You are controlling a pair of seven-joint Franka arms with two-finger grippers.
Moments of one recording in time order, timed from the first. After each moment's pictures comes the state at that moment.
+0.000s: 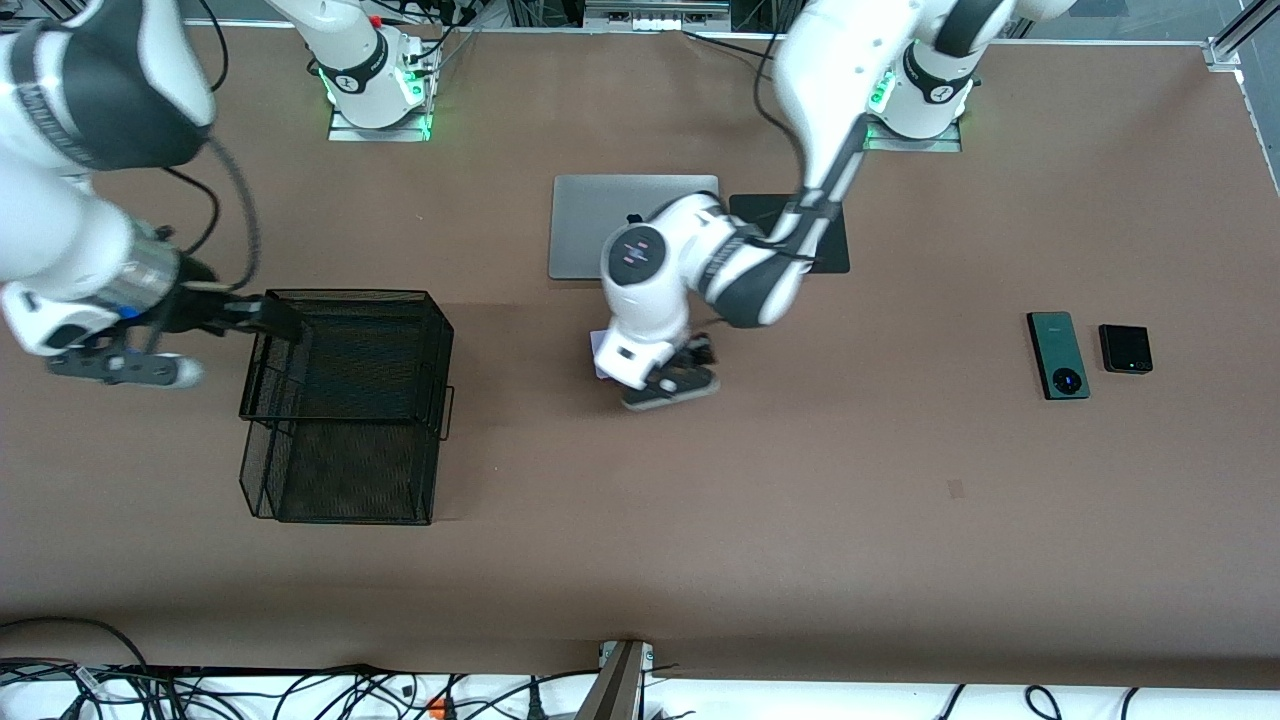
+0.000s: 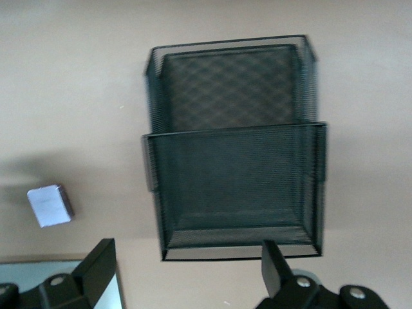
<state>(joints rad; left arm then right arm) -0.69 0.81 0.03 -1.25 0.11 2.03 -0.95 0.10 0.27 0.12 -1.46 0.03 1.69 0.27</state>
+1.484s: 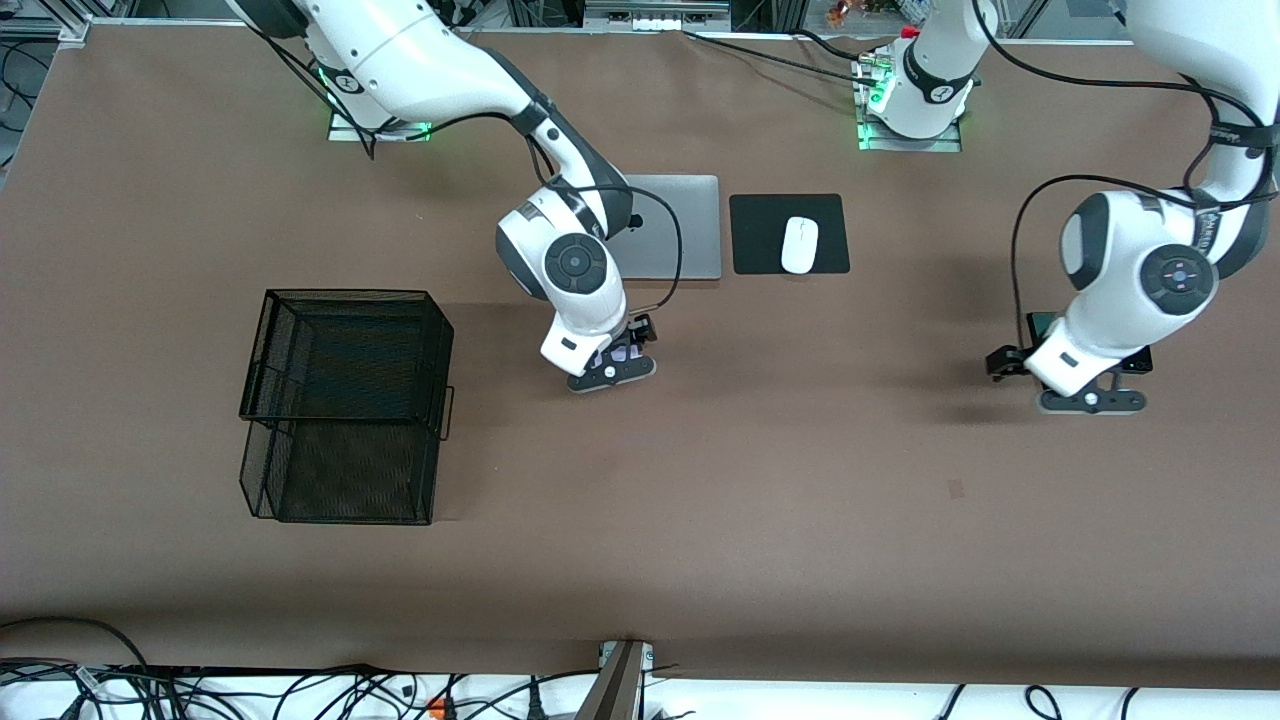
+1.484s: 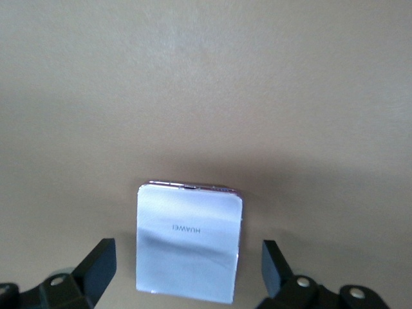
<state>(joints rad) 0.09 0.30 0.03 -2.11 0.15 2.41 0.02 0.62 0.80 0.12 -1.48 -0.05 2.29 0.49</state>
